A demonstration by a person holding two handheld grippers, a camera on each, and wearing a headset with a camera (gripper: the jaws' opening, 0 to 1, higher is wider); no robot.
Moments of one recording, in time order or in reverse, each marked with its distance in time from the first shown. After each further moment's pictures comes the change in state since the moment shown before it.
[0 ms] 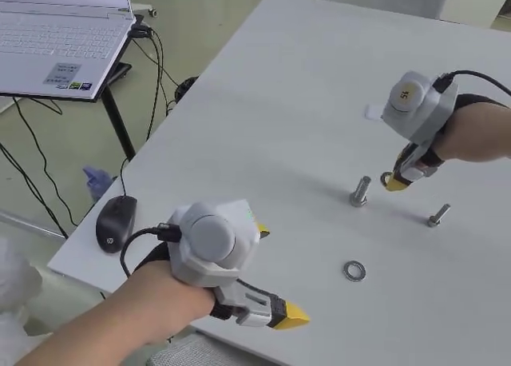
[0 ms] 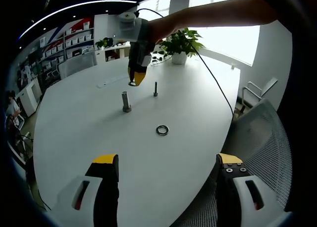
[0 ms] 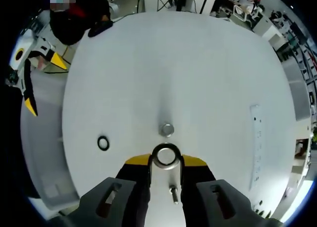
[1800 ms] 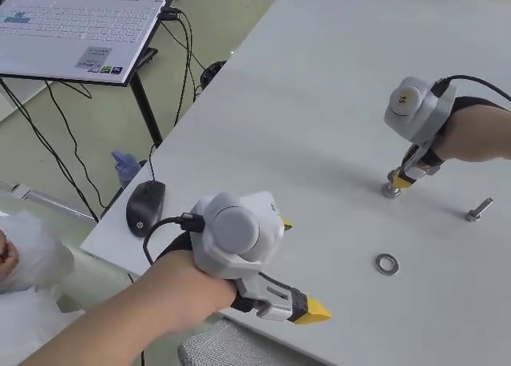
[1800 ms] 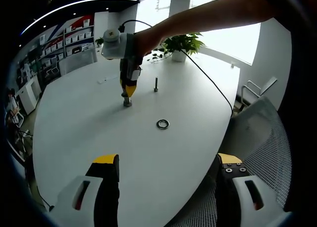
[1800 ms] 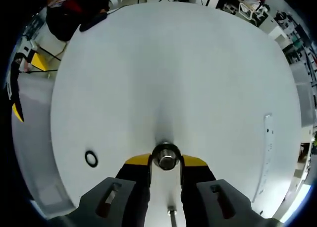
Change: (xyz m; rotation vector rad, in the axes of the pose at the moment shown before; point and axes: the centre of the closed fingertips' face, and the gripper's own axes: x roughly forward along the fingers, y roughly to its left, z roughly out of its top) left arm -0.006 0.003 -0.013 -0.010 0.018 -0.009; right arm 0.058 0.000 0.020 -0.015 0.039 0.016
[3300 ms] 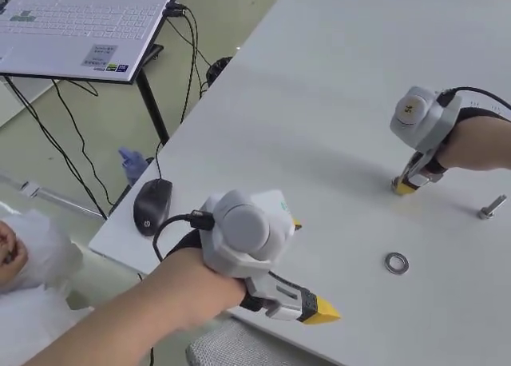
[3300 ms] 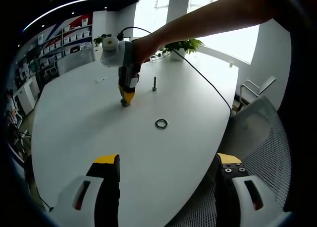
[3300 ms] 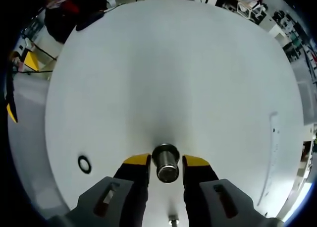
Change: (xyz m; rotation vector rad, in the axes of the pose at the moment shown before) left arm 0.000 -0.001 0.000 0.005 0.010 -0.015; right arm 0.012 -0.001 0.002 0.010 -0.042 -0.010
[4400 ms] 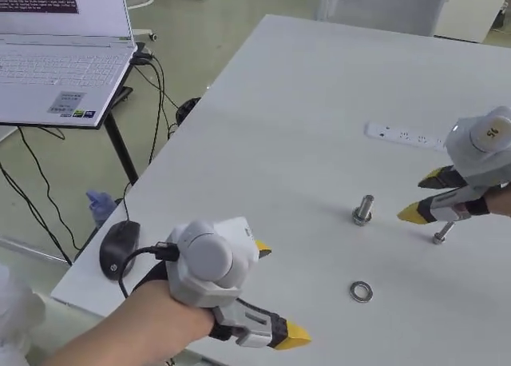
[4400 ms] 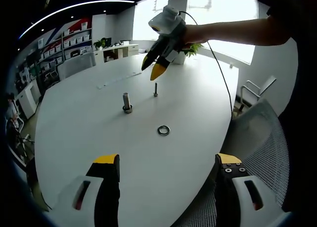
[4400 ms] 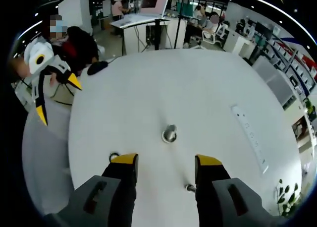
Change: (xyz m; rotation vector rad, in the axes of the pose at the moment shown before) left arm -0.002 0.004 0.017 0.019 -0.020 0.013; right arm -0.116 0.027 -0.049 0.206 -0.376 -0.122
